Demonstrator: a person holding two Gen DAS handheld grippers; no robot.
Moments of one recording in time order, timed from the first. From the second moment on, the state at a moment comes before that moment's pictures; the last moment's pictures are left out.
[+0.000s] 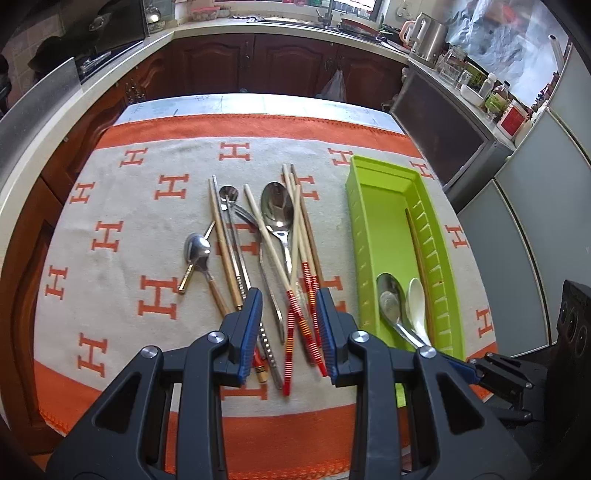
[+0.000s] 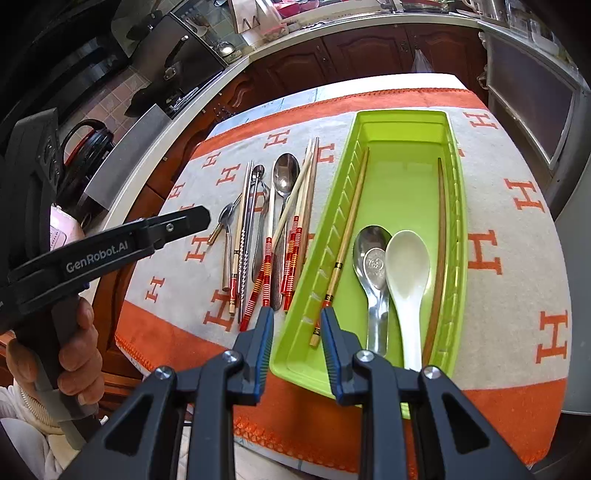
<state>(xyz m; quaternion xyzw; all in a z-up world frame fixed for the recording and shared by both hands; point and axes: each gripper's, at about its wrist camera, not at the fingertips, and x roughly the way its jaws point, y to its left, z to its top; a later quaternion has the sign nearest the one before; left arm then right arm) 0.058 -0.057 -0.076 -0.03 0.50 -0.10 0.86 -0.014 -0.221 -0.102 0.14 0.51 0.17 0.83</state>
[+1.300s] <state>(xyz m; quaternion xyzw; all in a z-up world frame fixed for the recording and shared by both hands) 0.082 0.072 -0.134 -0.09 0.53 0.00 0.85 0.079 -0.131 -0.097 0.08 0.54 0.16 0.82</state>
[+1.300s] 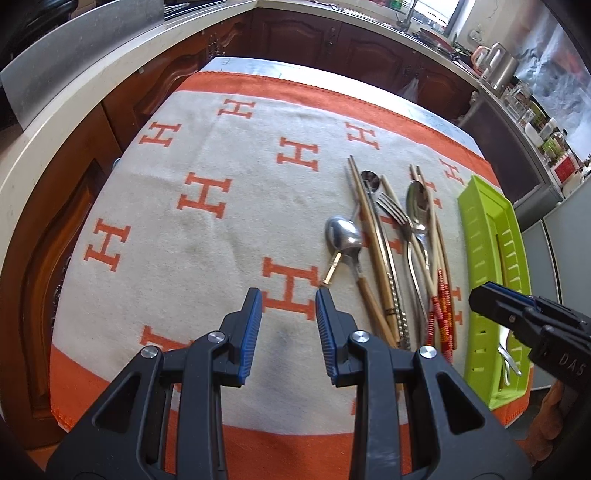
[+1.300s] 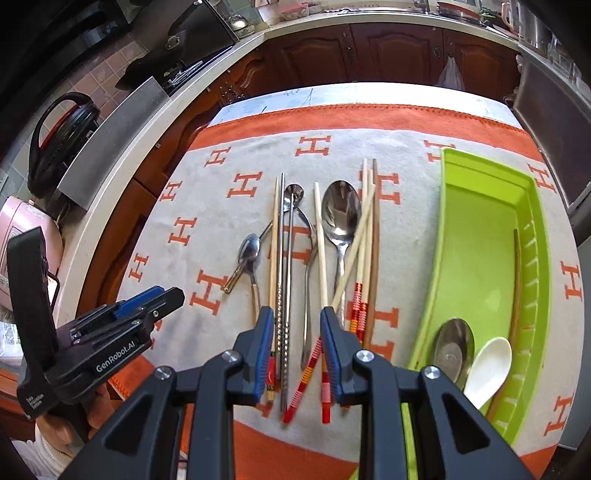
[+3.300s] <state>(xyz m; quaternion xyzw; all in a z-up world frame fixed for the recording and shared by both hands) 0.105 0.072 -0.159 -0.15 0.55 -0.07 0.82 0.076 -0.142 -0.106 0.11 0.52 0.20 0.82</state>
